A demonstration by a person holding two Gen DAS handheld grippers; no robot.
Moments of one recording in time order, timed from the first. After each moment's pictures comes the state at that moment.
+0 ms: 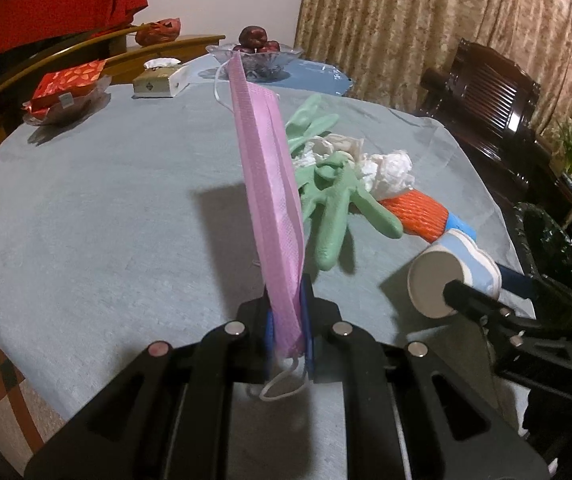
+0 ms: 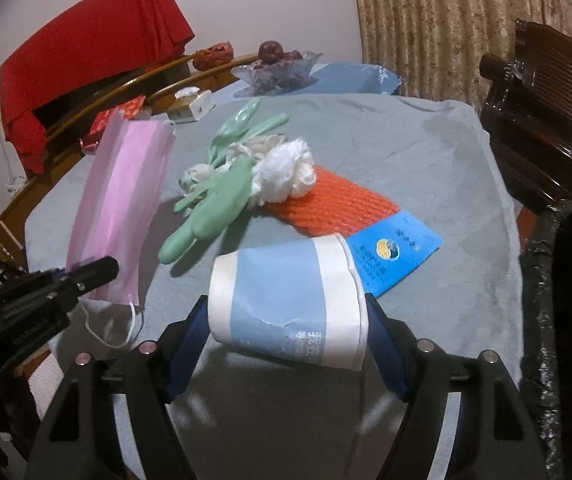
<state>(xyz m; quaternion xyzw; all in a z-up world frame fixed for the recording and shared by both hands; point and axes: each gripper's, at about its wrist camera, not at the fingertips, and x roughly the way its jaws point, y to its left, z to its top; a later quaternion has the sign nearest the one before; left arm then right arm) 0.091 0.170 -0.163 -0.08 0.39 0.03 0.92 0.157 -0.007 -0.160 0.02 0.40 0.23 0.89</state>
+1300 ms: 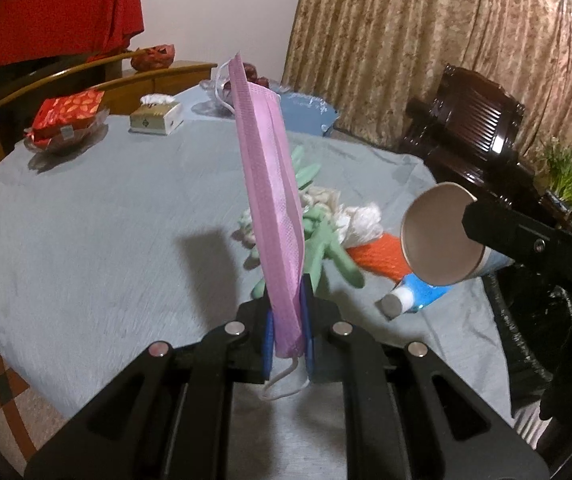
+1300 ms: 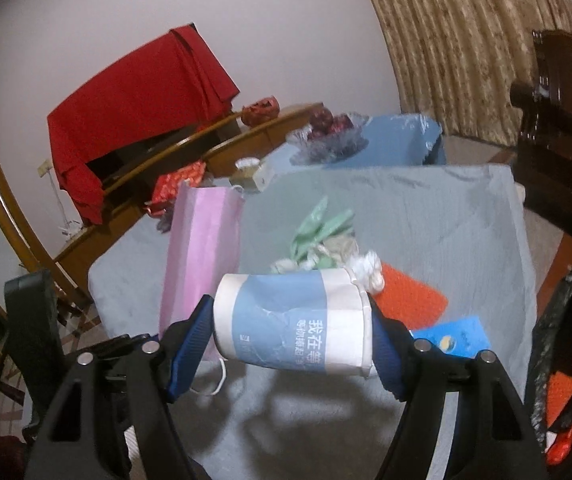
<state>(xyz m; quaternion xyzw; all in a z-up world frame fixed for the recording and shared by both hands) 0.079 0.169 -0.111 -0.09 0.34 0.01 0.94 0.143 -0.004 -0.068 0.09 0.32 0.31 0.89</state>
